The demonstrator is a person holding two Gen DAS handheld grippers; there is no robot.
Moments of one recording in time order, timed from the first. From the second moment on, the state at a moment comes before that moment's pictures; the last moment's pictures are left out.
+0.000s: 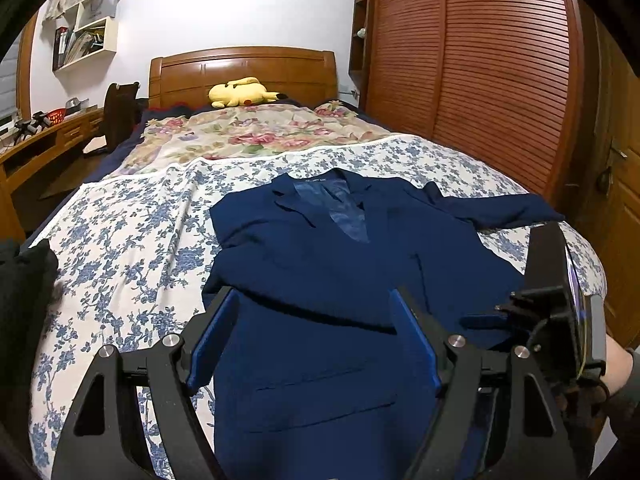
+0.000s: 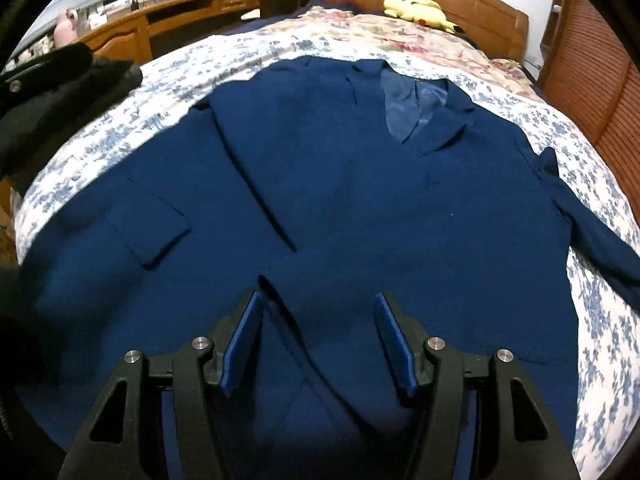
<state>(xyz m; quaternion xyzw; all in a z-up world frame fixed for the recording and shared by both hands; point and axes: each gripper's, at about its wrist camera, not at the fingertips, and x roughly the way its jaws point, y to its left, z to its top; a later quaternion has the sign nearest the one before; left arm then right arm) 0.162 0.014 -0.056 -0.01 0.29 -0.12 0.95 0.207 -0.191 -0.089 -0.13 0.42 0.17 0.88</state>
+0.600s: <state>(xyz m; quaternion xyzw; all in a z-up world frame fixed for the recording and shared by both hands) 0.164 -0.010 -0.053 0.00 0.28 -0.15 0.95 0.186 -0.301 -0.034 -0.06 0.36 0.04 0.93</state>
